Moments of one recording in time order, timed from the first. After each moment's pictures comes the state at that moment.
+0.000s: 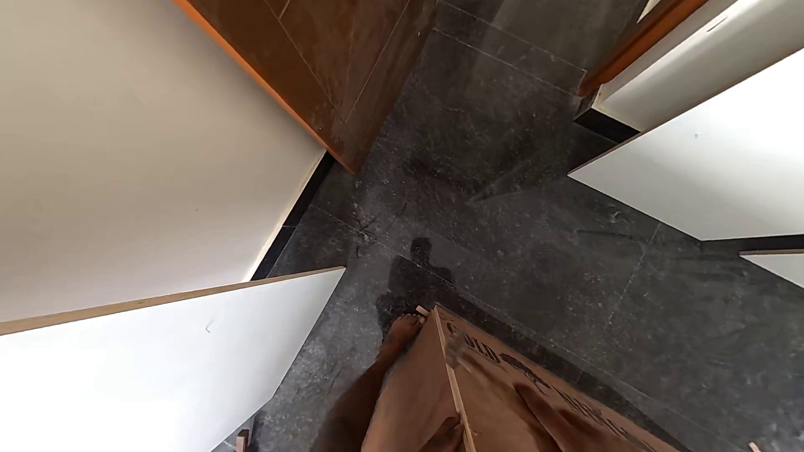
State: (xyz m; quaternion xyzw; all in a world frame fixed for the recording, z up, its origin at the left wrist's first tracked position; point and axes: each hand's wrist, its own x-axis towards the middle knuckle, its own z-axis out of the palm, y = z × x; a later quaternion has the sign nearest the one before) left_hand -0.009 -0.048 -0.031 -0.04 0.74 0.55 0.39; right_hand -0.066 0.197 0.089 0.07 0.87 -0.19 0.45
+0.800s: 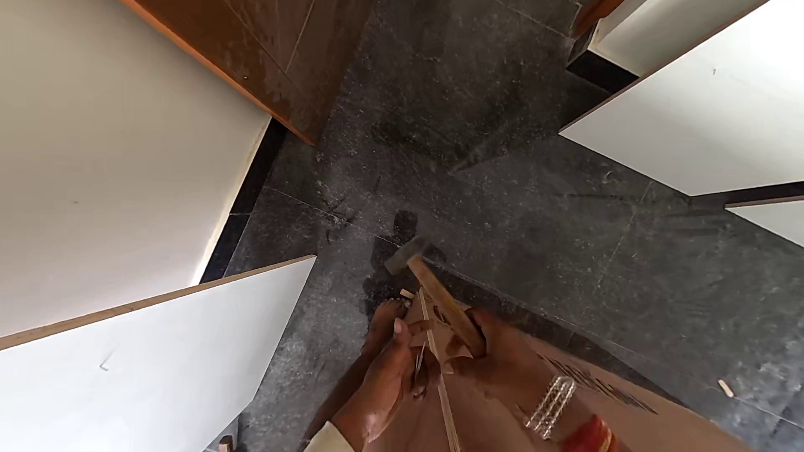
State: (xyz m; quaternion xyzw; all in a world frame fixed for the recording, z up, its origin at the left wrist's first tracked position) left_hand -0.131 -0.038 -0.090 -0.23 0.40 0.69 0.55; right_hand -0.145 0.175 -0.033 0.28 0.67 -0.45 0.51
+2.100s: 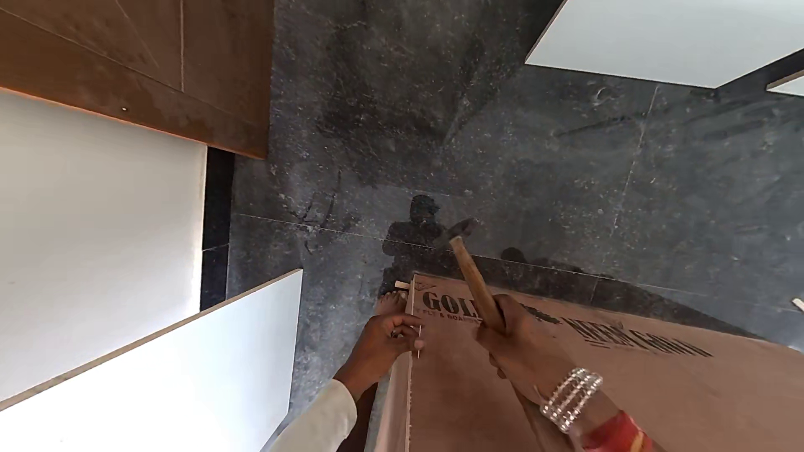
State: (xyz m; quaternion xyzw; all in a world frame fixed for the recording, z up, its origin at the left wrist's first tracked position) left_hand -0.131 0.001 -0.164 -0.06 0.65 0.42 0.63; right_hand -0.068 0.240 -0.075 0.46 0.60 -0.47 0.46
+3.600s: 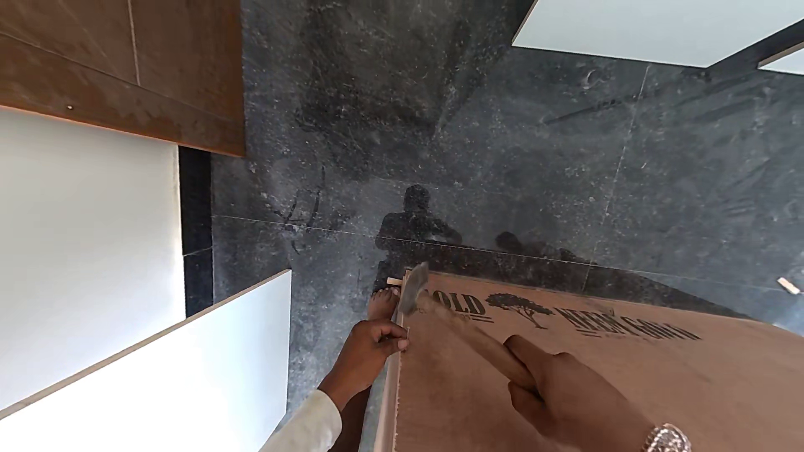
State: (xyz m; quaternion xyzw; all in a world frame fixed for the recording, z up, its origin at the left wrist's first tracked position) left_hand -0.135 0.001 -0.164 0.01 0.70 0.33 0.63; right_hand -0.045 0.273 -0.032 0.26 0.66 -0.34 0.62
